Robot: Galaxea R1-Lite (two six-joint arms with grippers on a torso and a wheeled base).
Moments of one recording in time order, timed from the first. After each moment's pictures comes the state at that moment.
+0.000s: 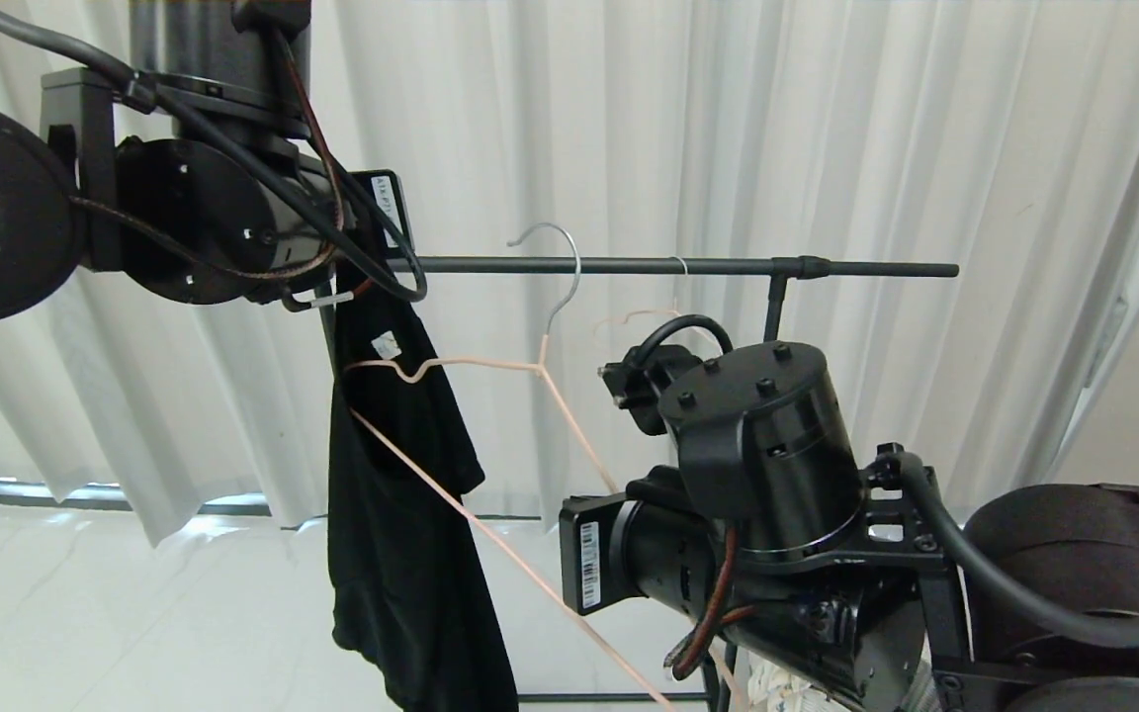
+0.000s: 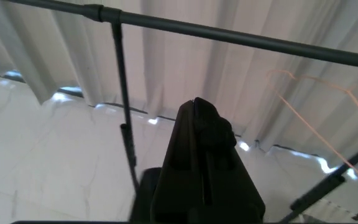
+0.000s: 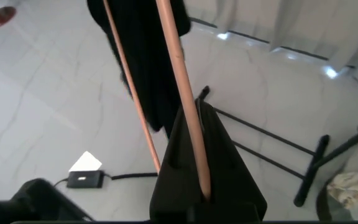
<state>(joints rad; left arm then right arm) -0.50 1.67 -1.53 0.18 0.68 -0.20 1.14 1.82 -1.15 -0.22 -0.32 0.51</state>
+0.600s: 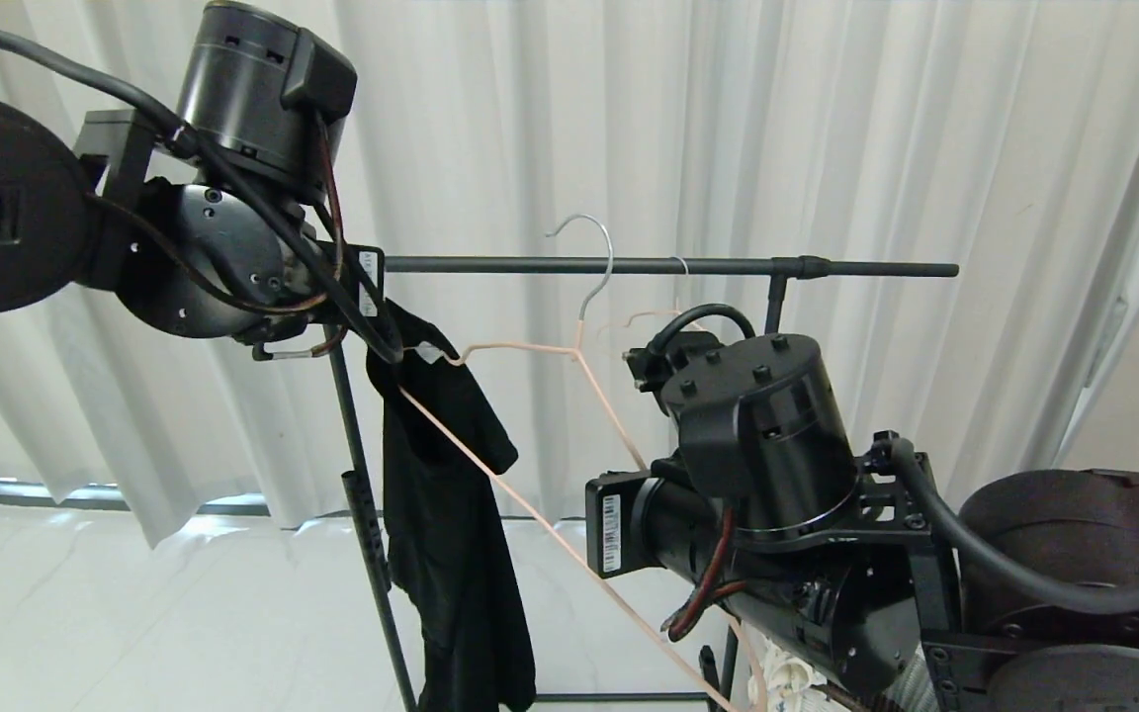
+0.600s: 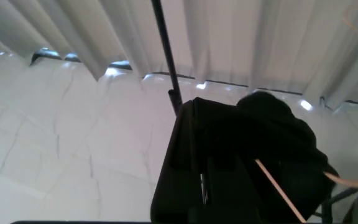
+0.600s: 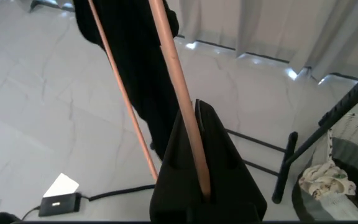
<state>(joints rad) -0.48 1.69 -1.55 0.44 0.75 -0.16 1.12 1.82 -1.16 -0.20 -0.44 0.50</state>
